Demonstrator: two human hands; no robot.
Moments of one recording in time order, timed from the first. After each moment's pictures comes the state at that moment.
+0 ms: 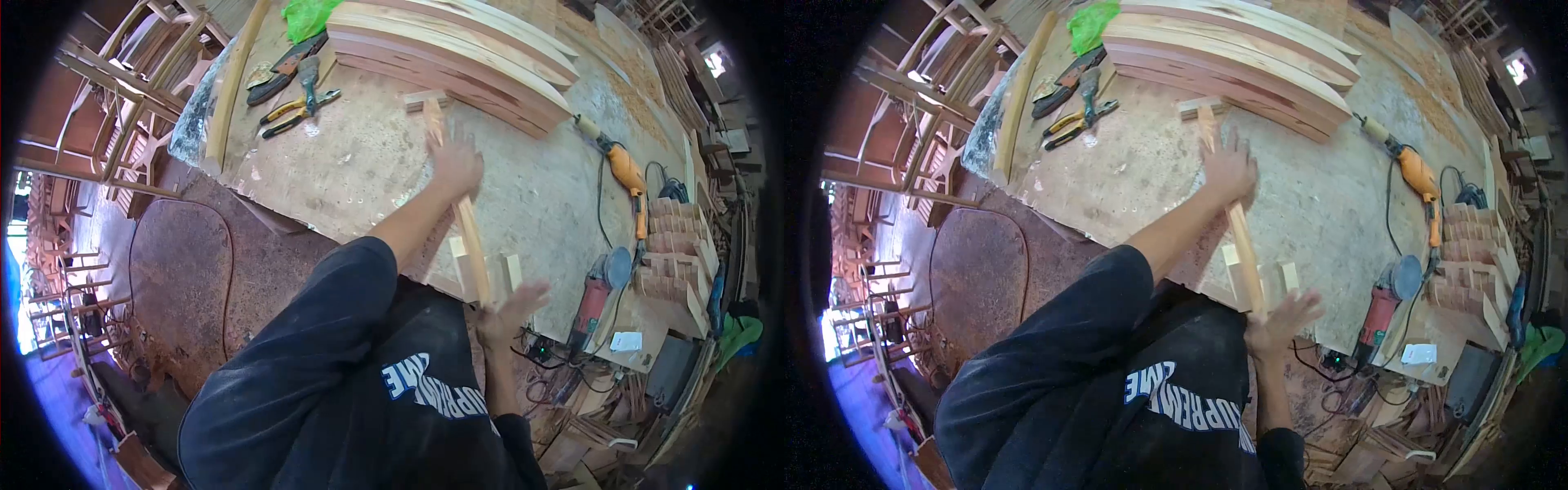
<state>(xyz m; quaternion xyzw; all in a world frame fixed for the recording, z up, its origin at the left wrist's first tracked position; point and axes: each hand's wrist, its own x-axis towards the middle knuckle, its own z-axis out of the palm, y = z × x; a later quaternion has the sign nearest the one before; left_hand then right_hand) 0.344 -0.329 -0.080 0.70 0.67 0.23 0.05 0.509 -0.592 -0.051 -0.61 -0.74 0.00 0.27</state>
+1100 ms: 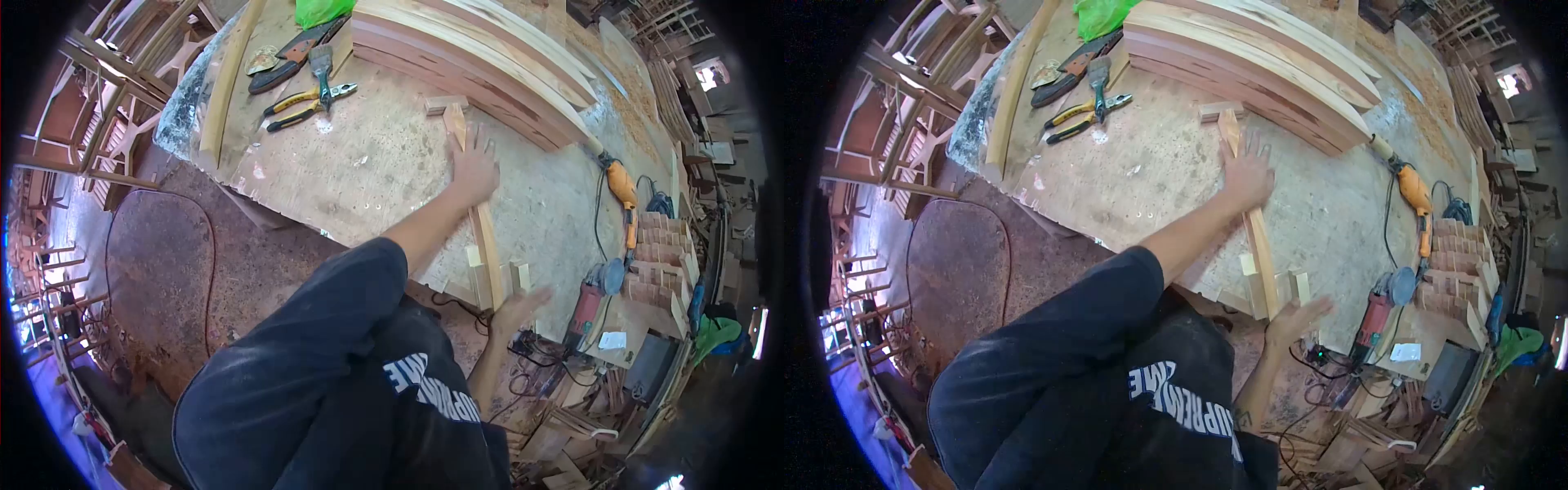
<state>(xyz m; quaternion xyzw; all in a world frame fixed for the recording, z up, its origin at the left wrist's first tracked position) 0.326 -0.324 -0.077 0.72 0.63 0.27 0.10 0.493 -0.588 -0.085 -0.85 -0.46 0.05 0.27</state>
